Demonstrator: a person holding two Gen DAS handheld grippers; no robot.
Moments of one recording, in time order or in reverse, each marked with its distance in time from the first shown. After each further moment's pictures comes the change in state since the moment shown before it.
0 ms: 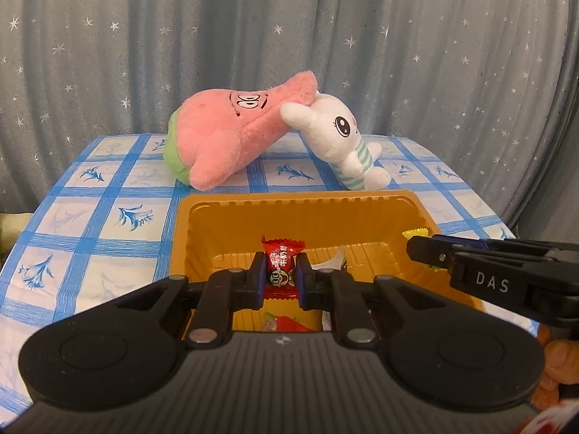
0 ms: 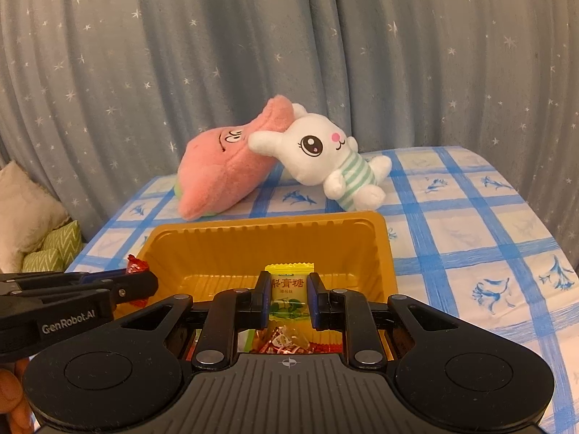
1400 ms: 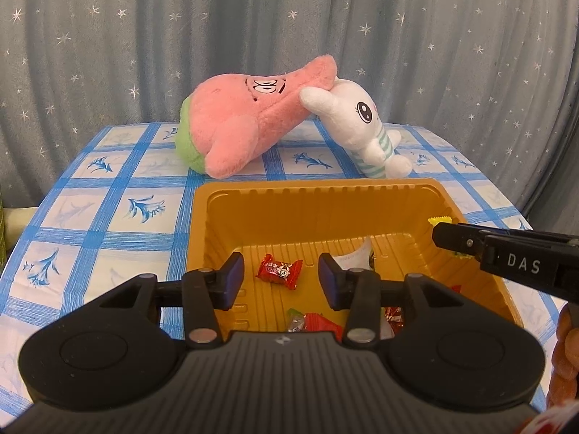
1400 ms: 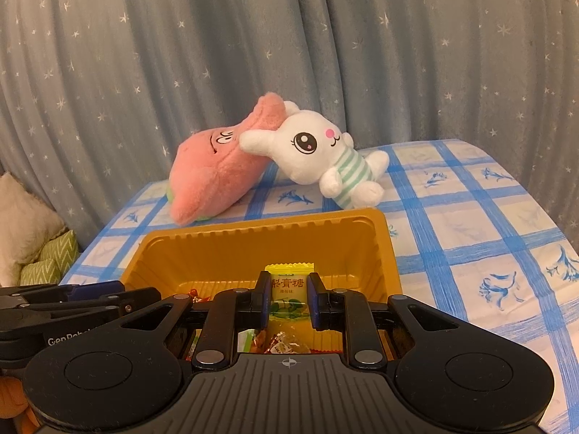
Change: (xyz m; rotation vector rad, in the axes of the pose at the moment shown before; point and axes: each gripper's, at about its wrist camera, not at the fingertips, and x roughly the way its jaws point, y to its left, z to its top) left arm 0.017 0.017 -0.004 -0.004 0.032 0.026; right arm 0.012 -0.004 -0.002 0.039 -0.005 -0.007
